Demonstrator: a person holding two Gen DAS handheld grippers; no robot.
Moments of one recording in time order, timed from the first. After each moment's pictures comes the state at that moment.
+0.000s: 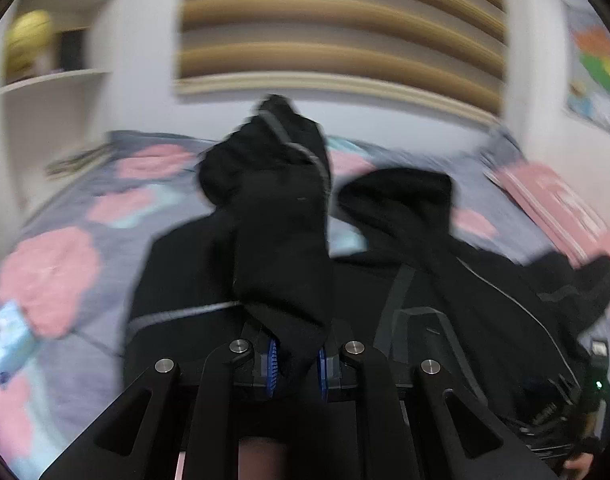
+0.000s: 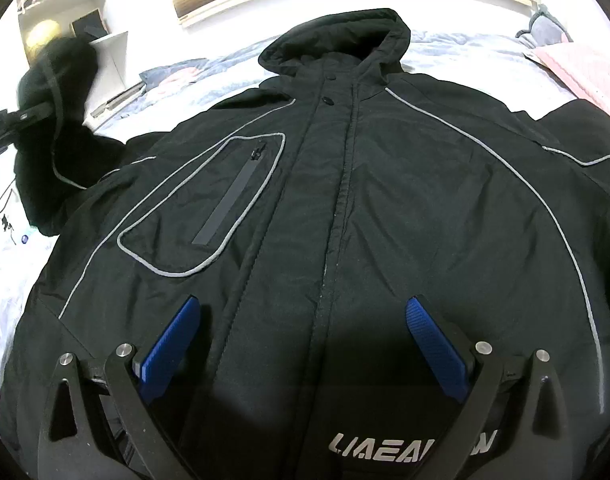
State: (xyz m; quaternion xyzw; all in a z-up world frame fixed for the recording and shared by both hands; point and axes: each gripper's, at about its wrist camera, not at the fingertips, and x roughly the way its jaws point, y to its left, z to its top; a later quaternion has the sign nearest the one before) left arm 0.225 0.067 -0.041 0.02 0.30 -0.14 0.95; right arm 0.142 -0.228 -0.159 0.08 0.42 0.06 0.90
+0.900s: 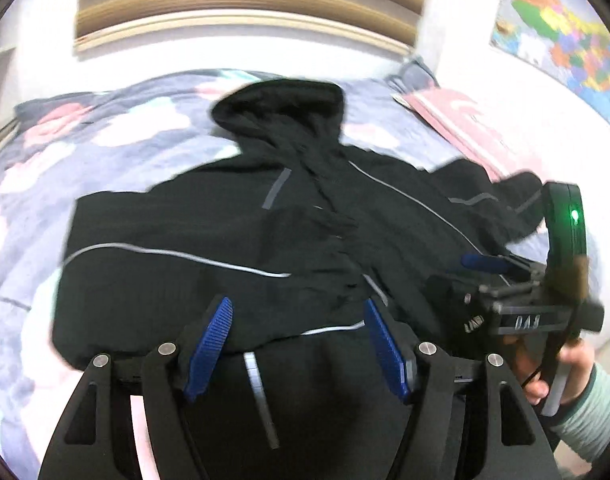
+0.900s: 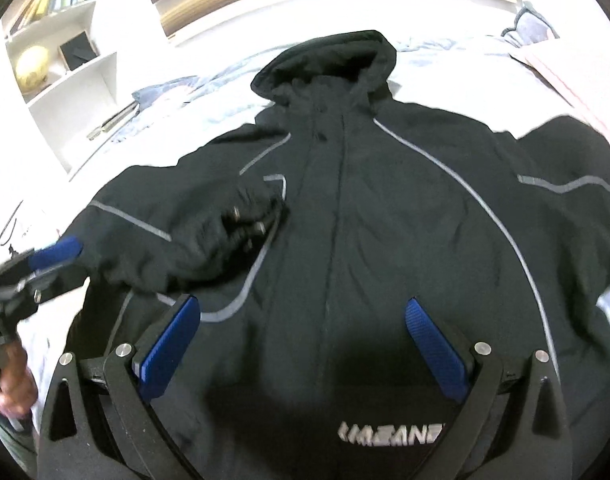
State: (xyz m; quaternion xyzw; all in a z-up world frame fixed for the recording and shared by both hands) left arm 0.186 0.029 -0.083 0.03 0.39 -0.27 0.88; right arm 0.155 -0.231 -0.107 0.11 0.42 0.04 0.90
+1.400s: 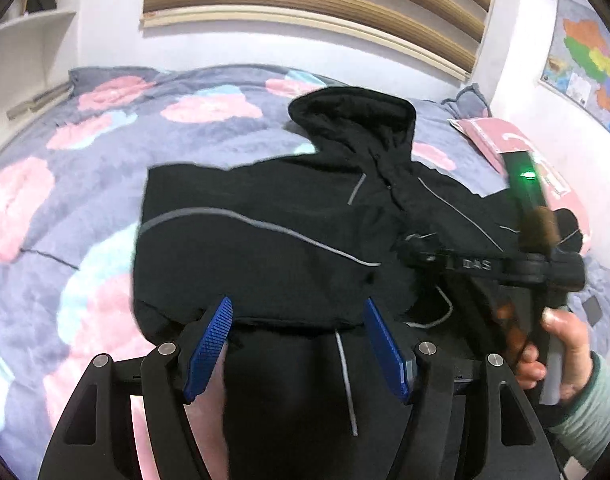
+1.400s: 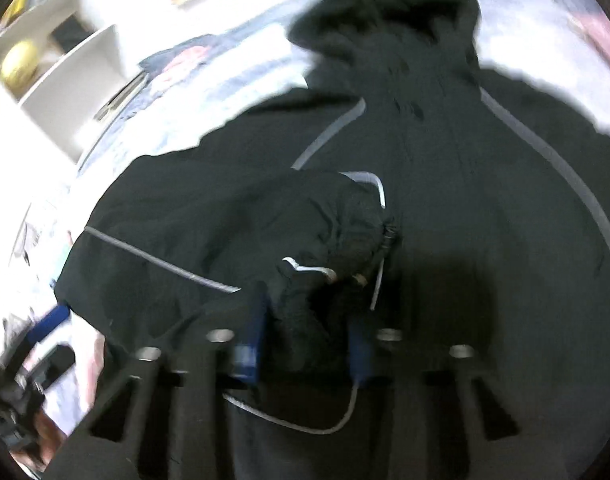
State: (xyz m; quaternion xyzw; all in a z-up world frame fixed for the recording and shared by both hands) left arm 0.199 0.084 -0.095 -0.01 0.39 -0.19 0.90; right arm 0.248 -0.172 -0.130 0.12 0.48 0.09 0.86
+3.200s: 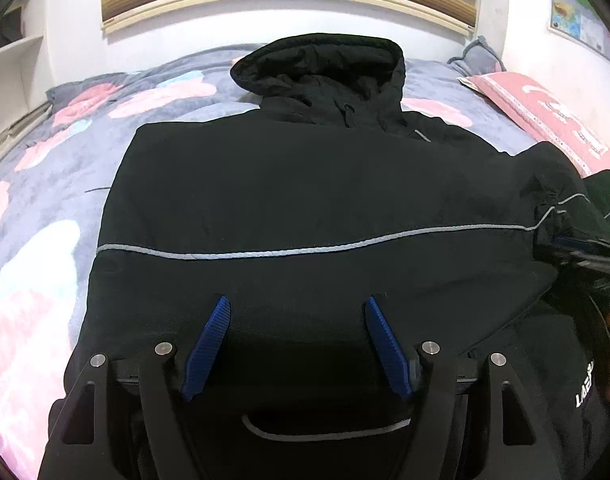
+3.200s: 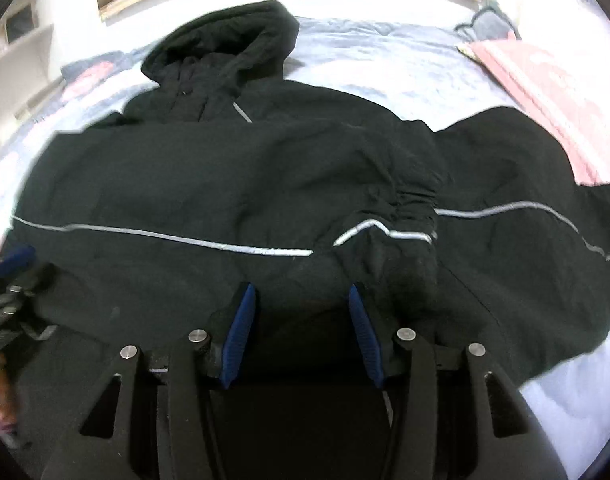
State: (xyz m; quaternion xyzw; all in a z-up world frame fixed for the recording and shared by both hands) left arm 0.238 -0.053 -0.173 0.05 0.40 -0.16 0.90; right arm 0.192 -0.328 -0.138 0.05 0.46 -0.06 0.89
